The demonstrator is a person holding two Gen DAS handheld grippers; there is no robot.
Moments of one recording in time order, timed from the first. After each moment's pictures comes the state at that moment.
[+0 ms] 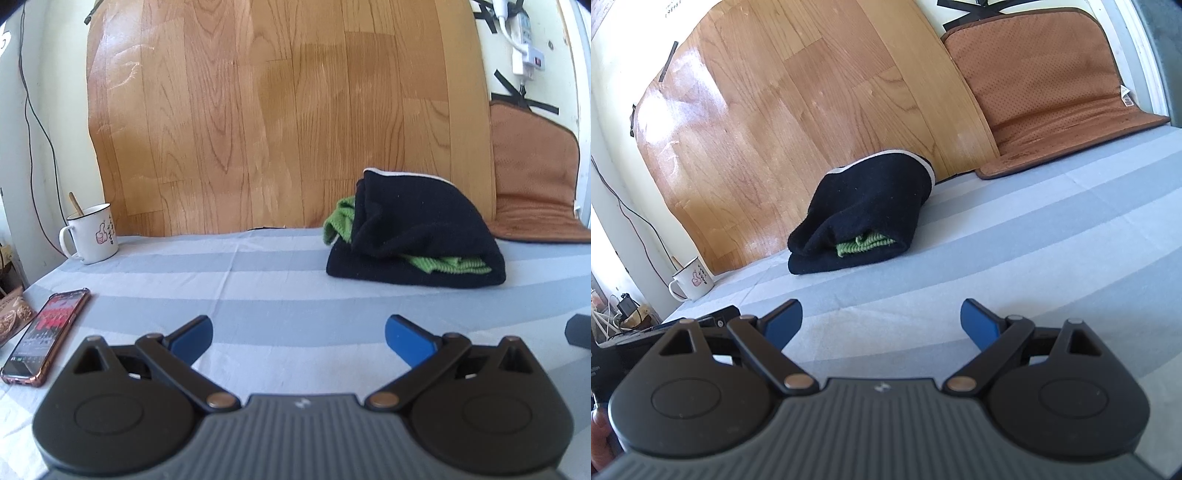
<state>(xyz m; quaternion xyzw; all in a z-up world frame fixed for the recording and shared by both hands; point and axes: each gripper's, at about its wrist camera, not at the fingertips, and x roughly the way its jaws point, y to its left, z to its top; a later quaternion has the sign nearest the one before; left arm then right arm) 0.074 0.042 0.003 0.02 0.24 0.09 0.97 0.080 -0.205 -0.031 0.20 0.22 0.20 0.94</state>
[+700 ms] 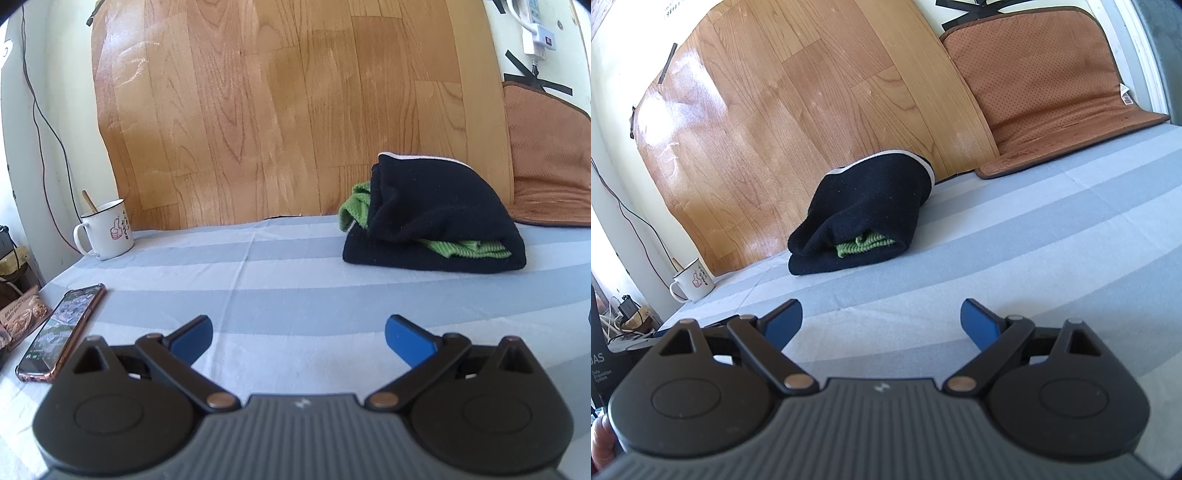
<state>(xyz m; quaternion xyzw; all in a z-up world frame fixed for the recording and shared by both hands) 0.079 0.042 -0.001 0.04 0.26 0.12 0.96 0.080 -0.206 -0.031 0.20 0.21 0.20 0.94</state>
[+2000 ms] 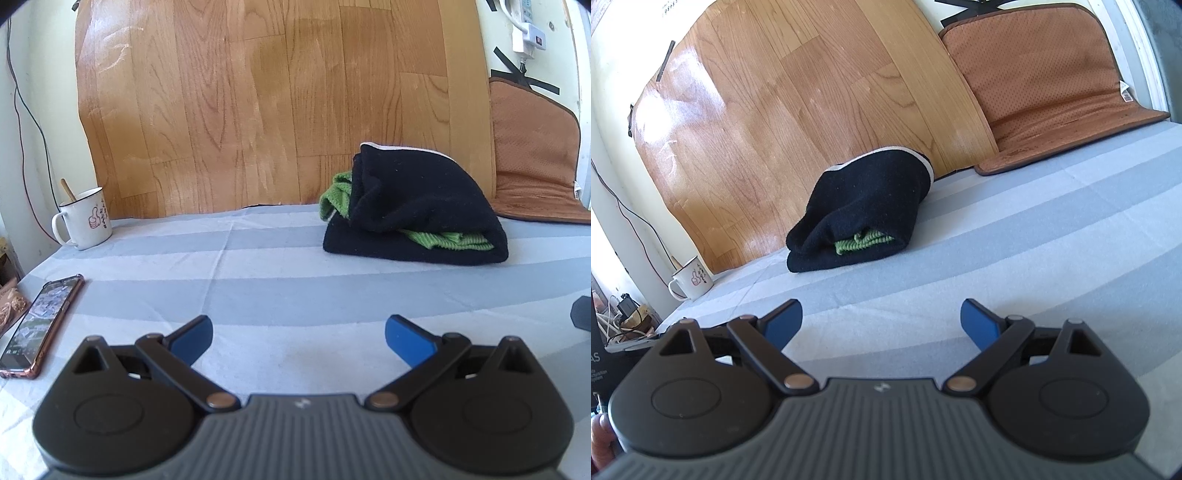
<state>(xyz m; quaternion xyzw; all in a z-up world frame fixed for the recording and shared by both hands) 0.081 0.046 -0.002 0.02 0.28 0.08 0.96 0.082 -0.205 -0.033 0.20 0.22 0.20 0.93</state>
